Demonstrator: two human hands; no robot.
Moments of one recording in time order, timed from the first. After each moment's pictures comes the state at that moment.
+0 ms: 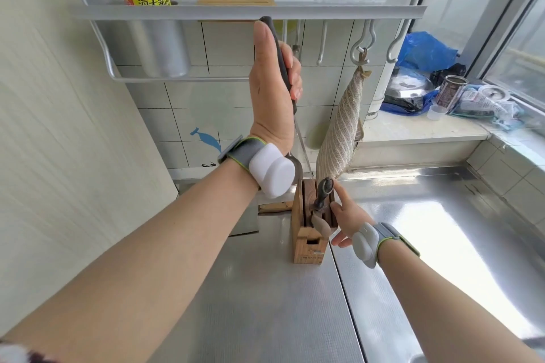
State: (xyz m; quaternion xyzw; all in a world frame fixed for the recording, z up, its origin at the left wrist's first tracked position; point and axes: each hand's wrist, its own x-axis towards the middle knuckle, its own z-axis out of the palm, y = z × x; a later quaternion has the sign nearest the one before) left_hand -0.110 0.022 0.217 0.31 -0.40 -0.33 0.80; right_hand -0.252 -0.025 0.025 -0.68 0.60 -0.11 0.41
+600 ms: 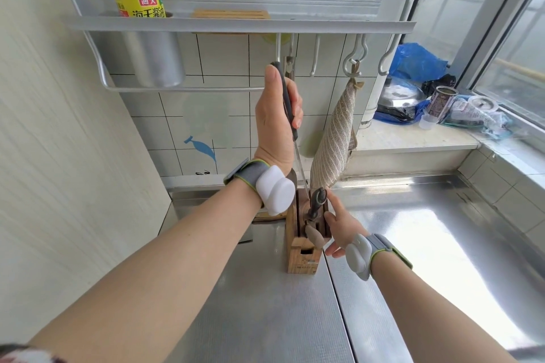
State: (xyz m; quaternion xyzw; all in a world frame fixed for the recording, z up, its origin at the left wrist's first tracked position) left_hand -0.115 0.006 0.188 0.31 -0.41 -0.36 0.78; right_hand -0.251 -0.023 0.024 -0.69 0.59 -0.12 0.39
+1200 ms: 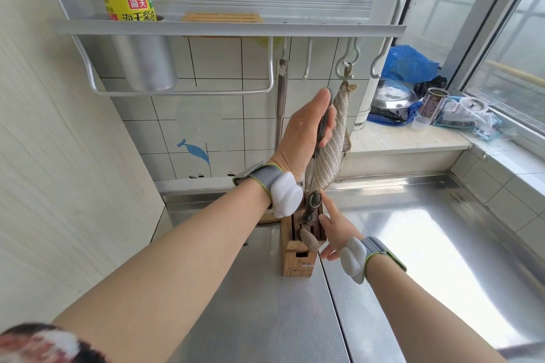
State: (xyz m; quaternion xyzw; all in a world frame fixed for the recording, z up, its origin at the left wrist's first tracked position) left_hand -0.137 -0.010 0.175 0.37 -0.55 -0.40 0.63; right_hand -0.254 -0.025 0.030 -0.70 0.58 -0.09 0.41
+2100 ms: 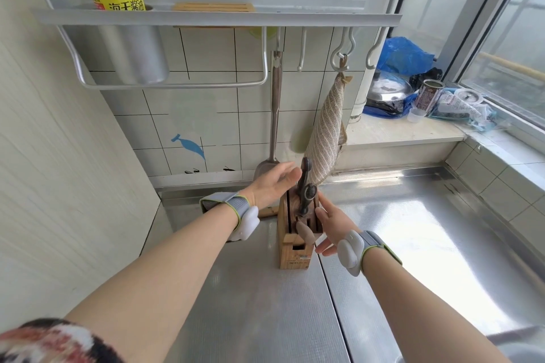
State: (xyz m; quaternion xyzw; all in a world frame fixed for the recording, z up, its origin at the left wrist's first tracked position) left_hand -0.082 -0.007 0.068 0.57 -0.64 -0.42 0.31; right_hand -0.256 -0.019 0.027 -0.67 0.59 -0.11 0.44
